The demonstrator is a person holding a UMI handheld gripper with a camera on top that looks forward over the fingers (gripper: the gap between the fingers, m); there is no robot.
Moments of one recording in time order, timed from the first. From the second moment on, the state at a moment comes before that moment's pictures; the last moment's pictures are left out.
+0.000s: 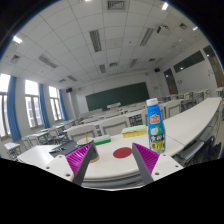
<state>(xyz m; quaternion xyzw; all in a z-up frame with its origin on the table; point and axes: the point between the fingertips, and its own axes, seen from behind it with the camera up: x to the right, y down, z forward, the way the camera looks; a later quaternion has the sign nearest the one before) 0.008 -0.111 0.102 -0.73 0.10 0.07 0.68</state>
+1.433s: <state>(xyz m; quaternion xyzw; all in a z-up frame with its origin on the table) 0.117 0.017 0.179 -0.69 -0.15 -0.40 0.59</state>
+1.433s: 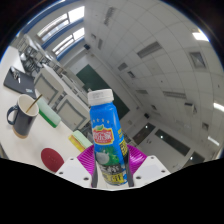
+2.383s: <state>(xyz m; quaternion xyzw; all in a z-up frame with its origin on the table) 0.040 0.059 0.217 -0.68 -0.12 -0.29 0.66</state>
